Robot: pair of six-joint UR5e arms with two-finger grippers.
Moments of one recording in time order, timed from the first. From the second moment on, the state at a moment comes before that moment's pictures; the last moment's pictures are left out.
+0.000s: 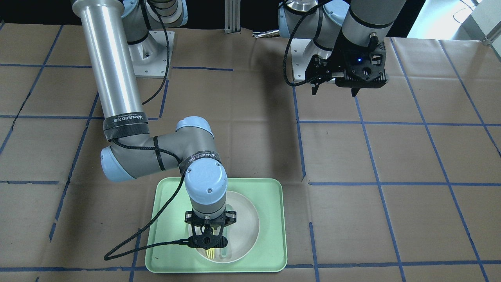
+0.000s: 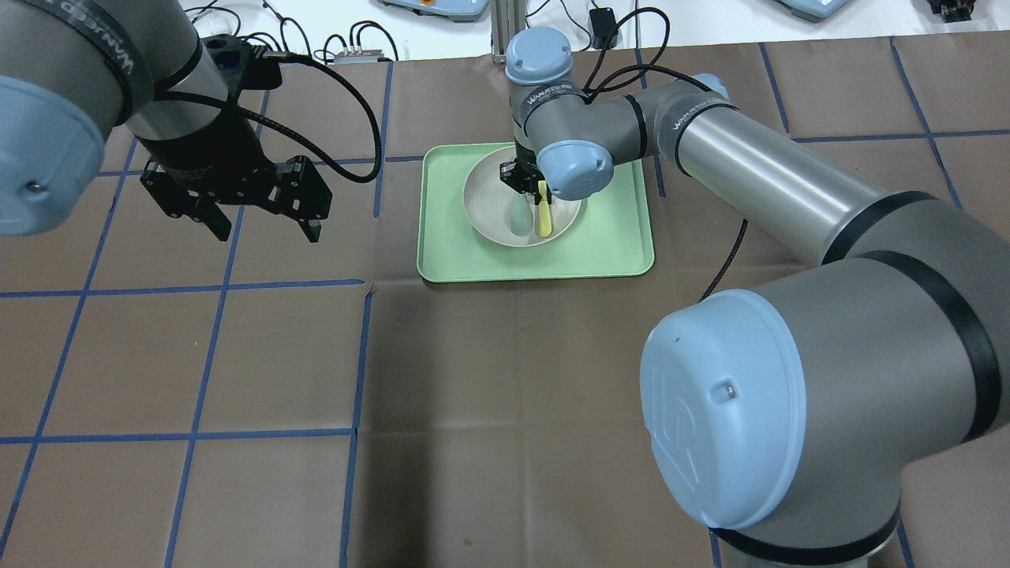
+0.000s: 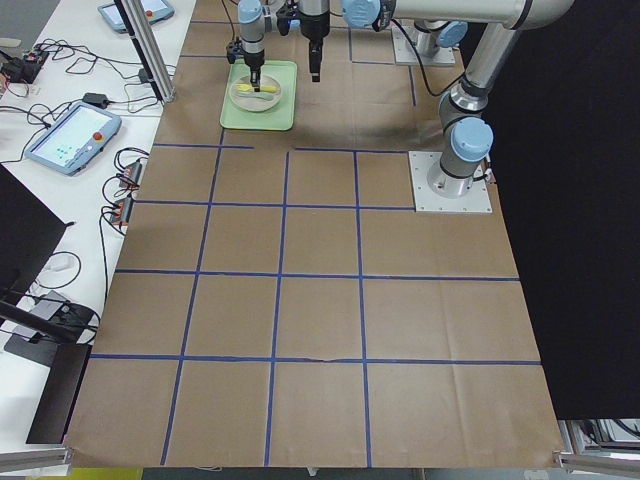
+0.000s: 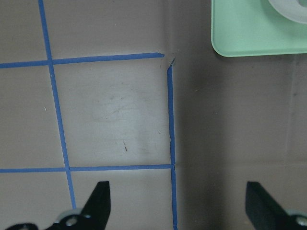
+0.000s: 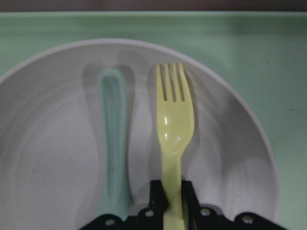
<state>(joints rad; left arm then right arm) -1.59 -1.53 -1.62 -1.62 1.60 0.02 1.85 -0.81 1.30 -2.12 -1.61 0.29</state>
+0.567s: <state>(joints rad) -1.60 -1.53 -1.62 -1.62 1.60 0.02 1.84 -0.83 1.29 -2.11 -1.61 0.29</state>
